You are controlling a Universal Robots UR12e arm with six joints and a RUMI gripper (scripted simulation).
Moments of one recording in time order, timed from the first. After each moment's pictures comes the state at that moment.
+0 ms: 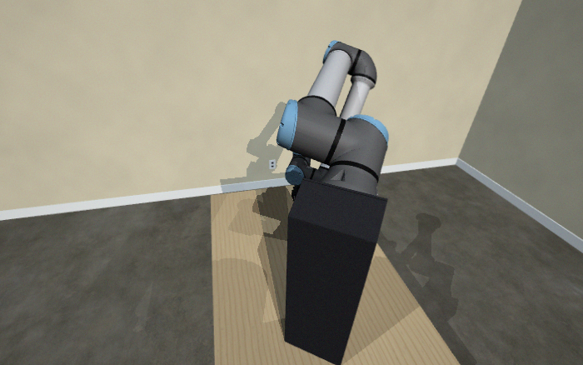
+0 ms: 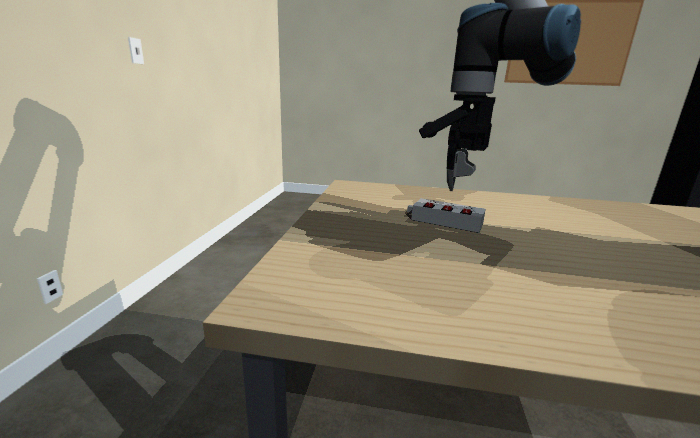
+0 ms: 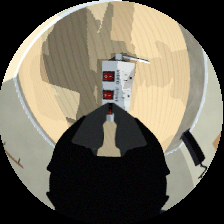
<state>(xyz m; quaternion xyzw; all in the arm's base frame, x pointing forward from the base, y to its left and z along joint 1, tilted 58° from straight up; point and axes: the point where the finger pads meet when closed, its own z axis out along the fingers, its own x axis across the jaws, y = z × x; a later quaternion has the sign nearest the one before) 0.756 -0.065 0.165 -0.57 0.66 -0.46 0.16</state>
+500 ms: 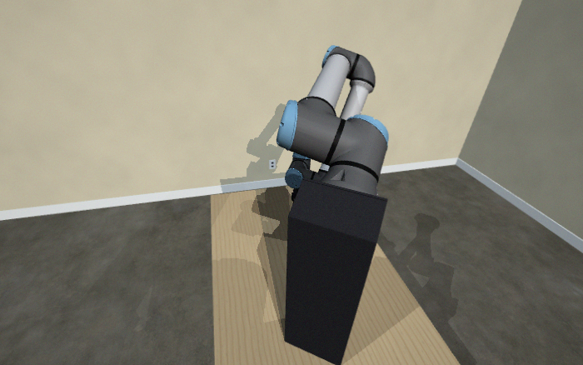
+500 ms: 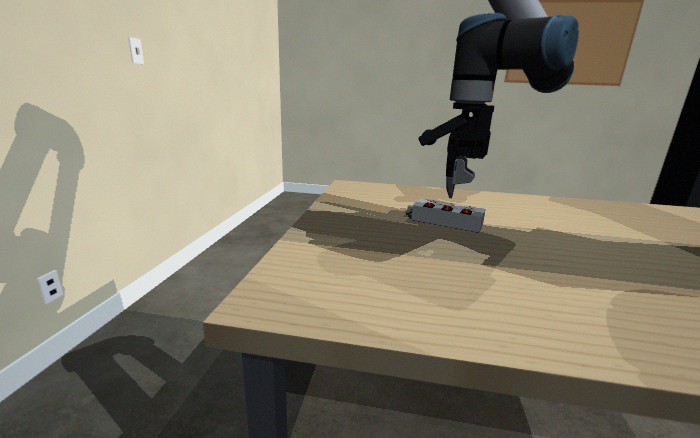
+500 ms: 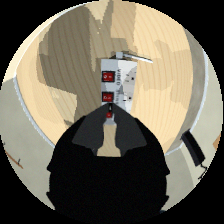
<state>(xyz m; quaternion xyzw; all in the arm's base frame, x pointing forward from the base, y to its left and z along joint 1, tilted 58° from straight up) 0.768 -0.072 0.155 -0.57 0.66 -0.46 0.16</state>
